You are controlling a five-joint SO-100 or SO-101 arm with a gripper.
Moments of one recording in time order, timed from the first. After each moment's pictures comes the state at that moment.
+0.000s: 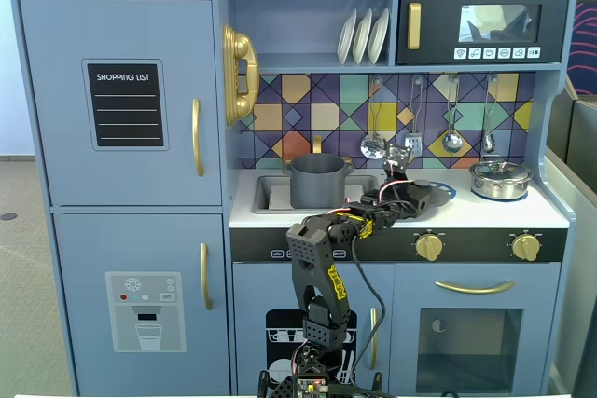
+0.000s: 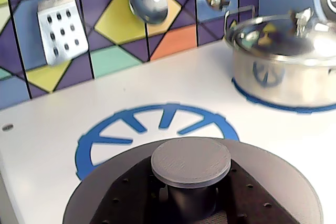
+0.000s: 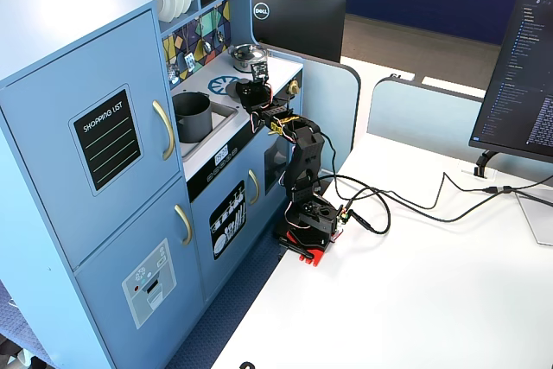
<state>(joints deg) 33.5 105.2 118.8 -18.9 -89.0</state>
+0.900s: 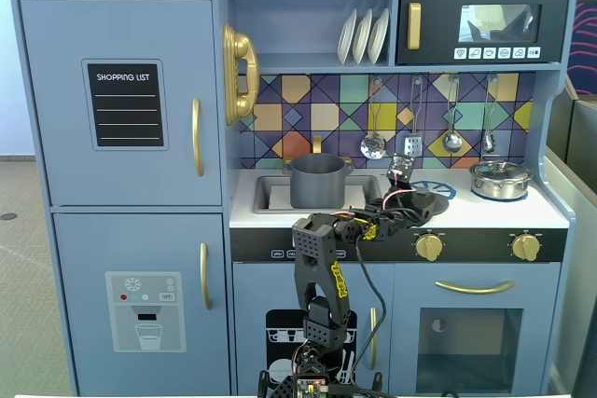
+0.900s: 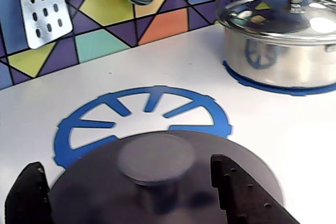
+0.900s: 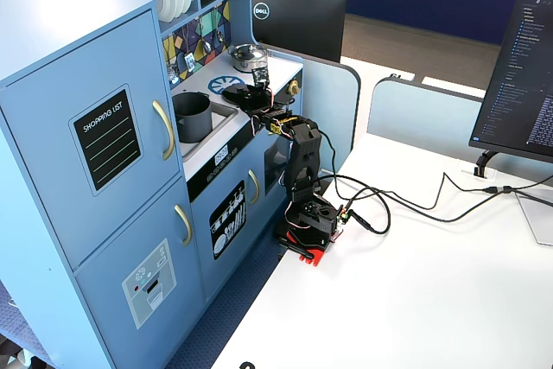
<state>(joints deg) 35.3 101.7 121.0 -24.5 -89.4</state>
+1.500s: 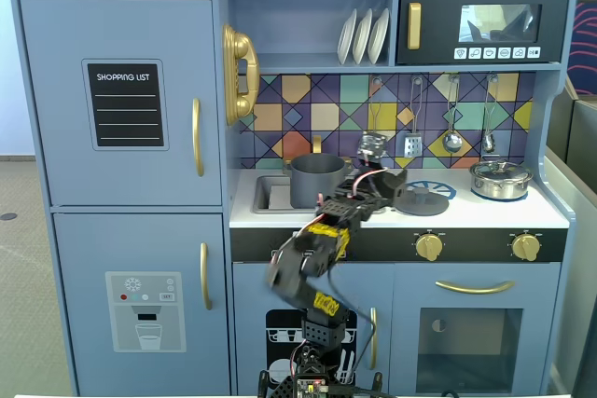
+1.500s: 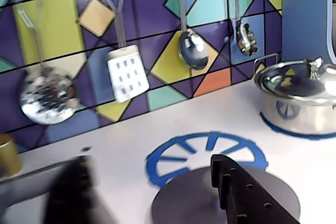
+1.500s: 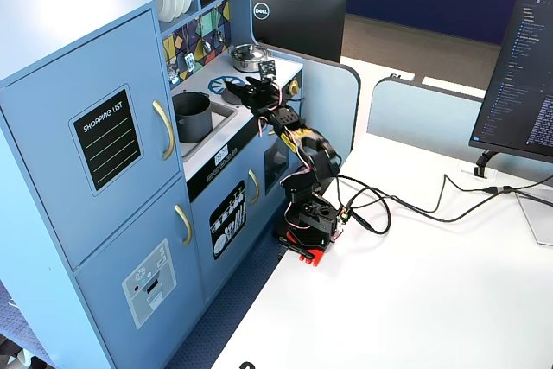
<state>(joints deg) 29.5 140.0 129.7 0.3 -87.7</state>
